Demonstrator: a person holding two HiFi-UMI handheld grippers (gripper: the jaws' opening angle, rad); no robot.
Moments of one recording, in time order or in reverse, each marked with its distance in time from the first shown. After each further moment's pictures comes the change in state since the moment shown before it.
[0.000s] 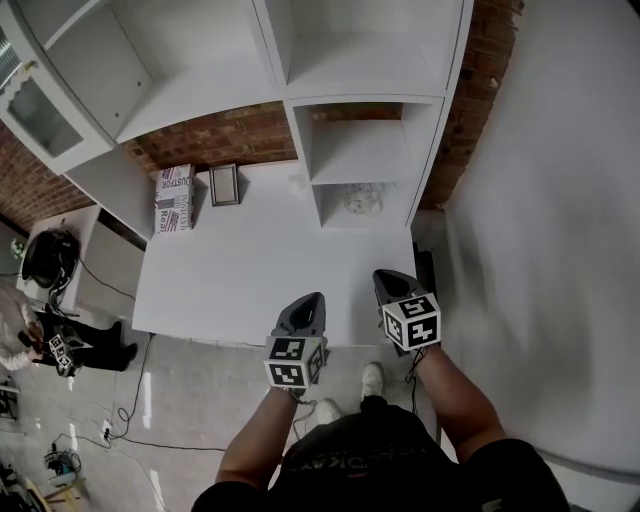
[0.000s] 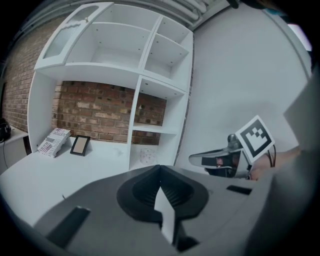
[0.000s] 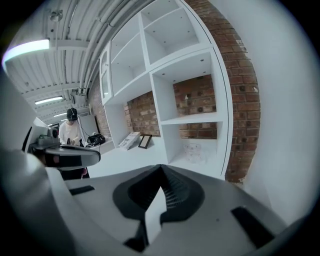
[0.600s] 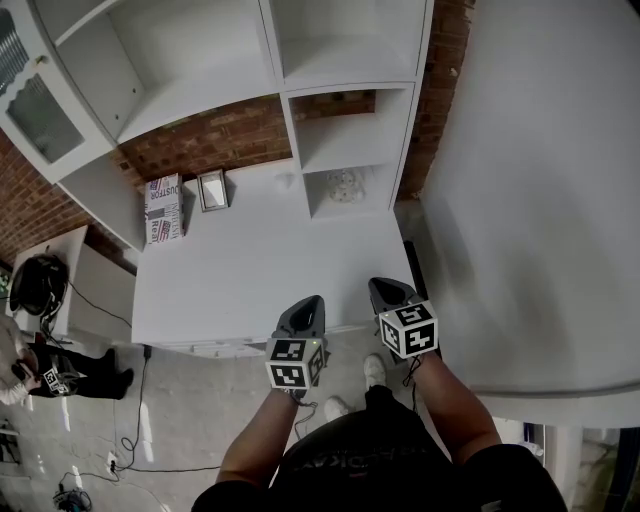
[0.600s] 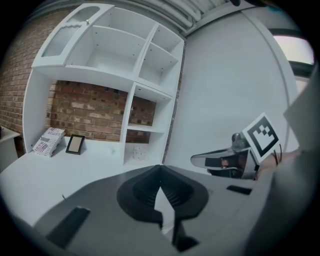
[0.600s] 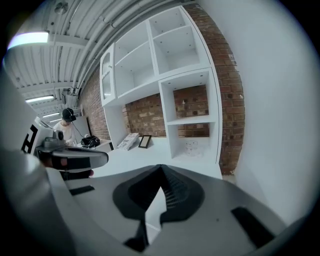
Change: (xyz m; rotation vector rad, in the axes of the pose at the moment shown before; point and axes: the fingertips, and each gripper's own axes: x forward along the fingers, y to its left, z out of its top) left arm -0.074 -0.007 -0.024 0.033 -0.007 -0.131; right arm -0.067 0.078 -0.027 0.041 -0.026 -0.119
